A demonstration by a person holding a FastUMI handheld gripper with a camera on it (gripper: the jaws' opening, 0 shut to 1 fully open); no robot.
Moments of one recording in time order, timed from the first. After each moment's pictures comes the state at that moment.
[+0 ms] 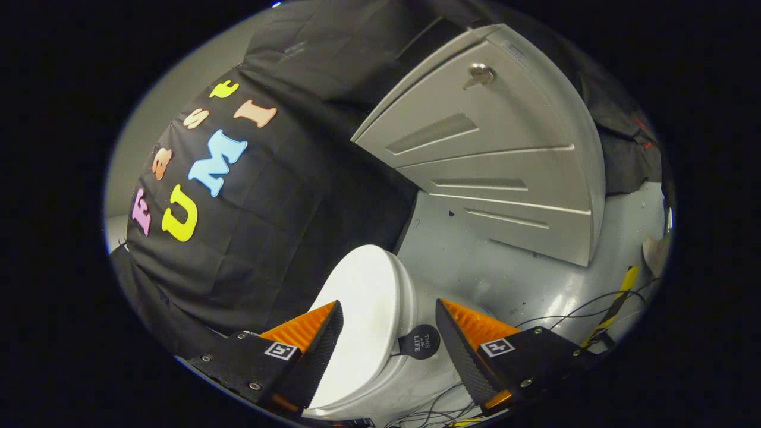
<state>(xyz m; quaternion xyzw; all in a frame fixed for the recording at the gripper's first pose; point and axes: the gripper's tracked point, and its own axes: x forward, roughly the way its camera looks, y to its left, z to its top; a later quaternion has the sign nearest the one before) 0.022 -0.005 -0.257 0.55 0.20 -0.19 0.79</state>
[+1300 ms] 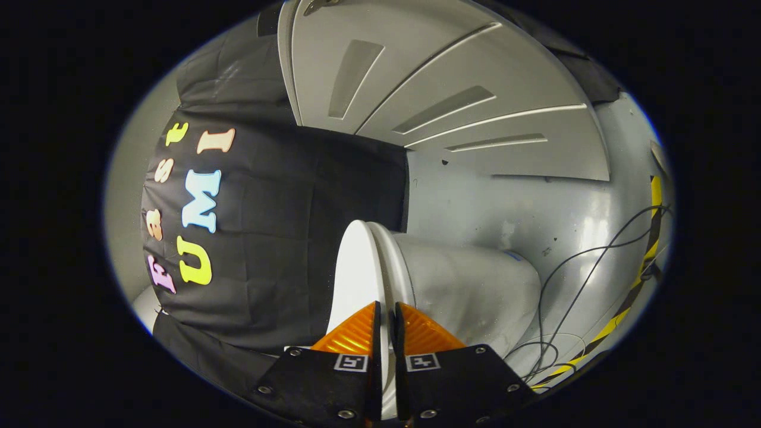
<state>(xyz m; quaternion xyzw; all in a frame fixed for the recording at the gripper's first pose) 0.033 0.016 -0.314 0.66 0.23 -0.17 0.70</state>
